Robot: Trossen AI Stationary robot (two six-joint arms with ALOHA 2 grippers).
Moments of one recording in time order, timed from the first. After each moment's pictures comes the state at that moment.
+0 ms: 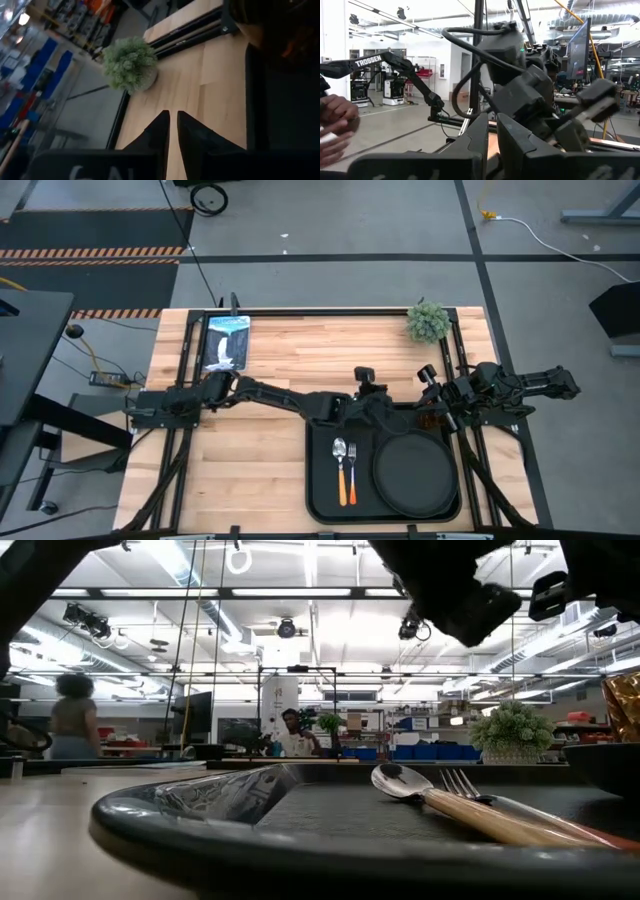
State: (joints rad) left arm -0.19 2.32 2.02 -0.26 -0.82 0.35; right arm 0.08 0.05 0.01 0.32 -0.31 0.00
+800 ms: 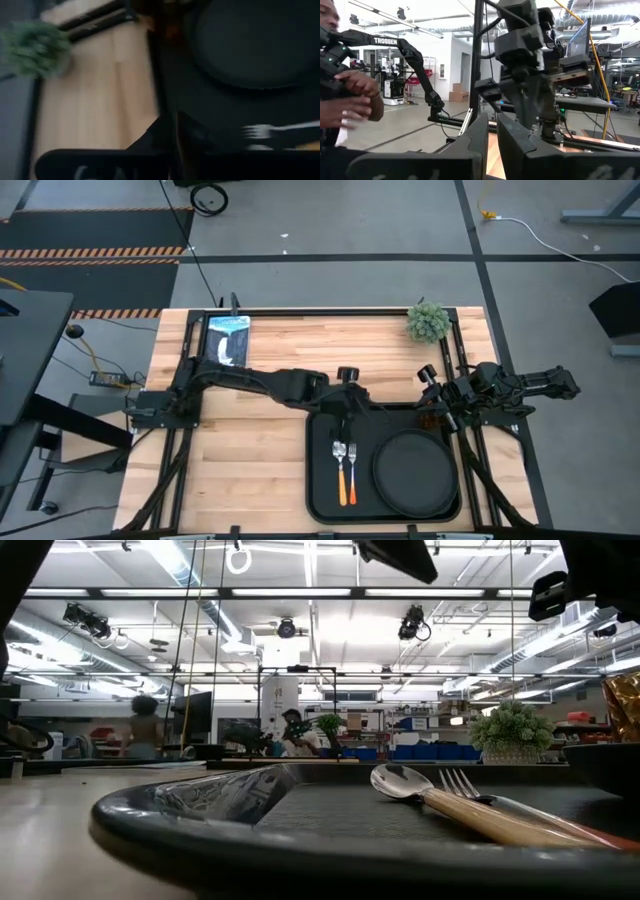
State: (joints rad) left arm -0.18 2.07 2.02 -0.76 -0.27 0.20; right arm 0.08 0.05 0.01 0.32 -0.31 0.00
